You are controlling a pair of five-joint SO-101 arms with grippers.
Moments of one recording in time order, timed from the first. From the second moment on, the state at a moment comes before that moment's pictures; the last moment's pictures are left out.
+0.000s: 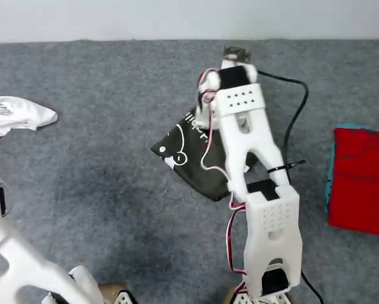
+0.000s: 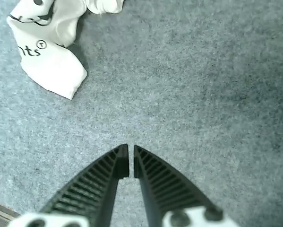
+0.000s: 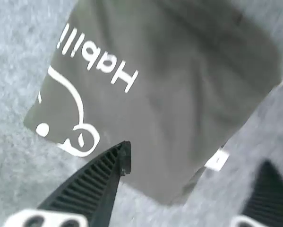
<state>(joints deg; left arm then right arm) -49.9 -37.0 15.0 96.4 -26.2 -19.2 35.3 -43.8 100.5 -29.6</state>
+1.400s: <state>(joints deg) -49.9 -37.4 15.0 96.3 -26.2 -12.8 43.6 -28.0 82.2 -28.8</state>
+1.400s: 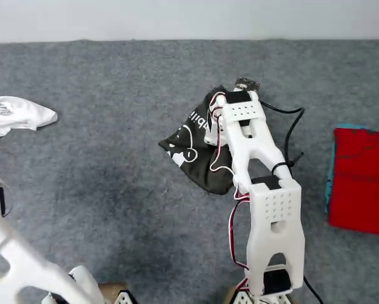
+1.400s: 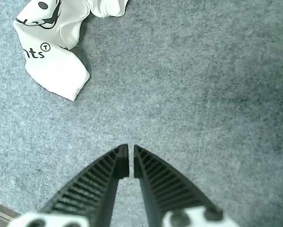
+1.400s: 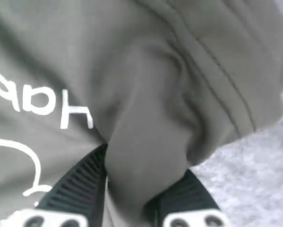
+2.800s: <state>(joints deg) -49.9 -37.4 15.0 96.3 -26.2 39.4 11.2 -26.9 97.3 48.2</state>
